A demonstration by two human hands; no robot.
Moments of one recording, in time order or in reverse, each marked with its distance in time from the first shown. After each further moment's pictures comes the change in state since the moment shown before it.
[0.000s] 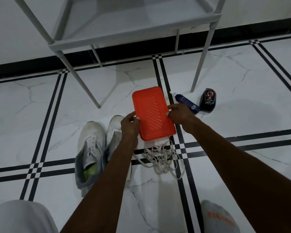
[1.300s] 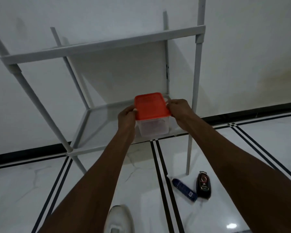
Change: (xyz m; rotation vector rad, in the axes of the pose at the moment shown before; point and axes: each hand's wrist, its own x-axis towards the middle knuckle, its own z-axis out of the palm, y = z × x) left_hand 0.036 0.340 0.077 -0.193 -0.132 0.380; right_hand 0.035 -0.279 -0.158 0.356 0.230 -0.456
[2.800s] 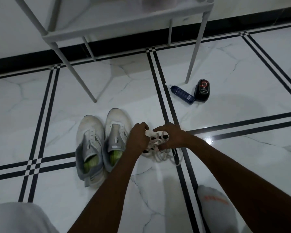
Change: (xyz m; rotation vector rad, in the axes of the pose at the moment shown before) left_hand -0.221 -0.314 -0.146 1.071 -0.473 -0.084; right_hand -0.269 0.324 0.023 -0.816 -0.772 0.154
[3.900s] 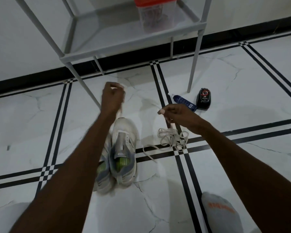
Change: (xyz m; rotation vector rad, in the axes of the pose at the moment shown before) left_hand 0.031 0.060 -0.171 -0.718 0.467 0.028; right_hand -0.018 -0.045 -0.088 0.627 0.260 -0.235
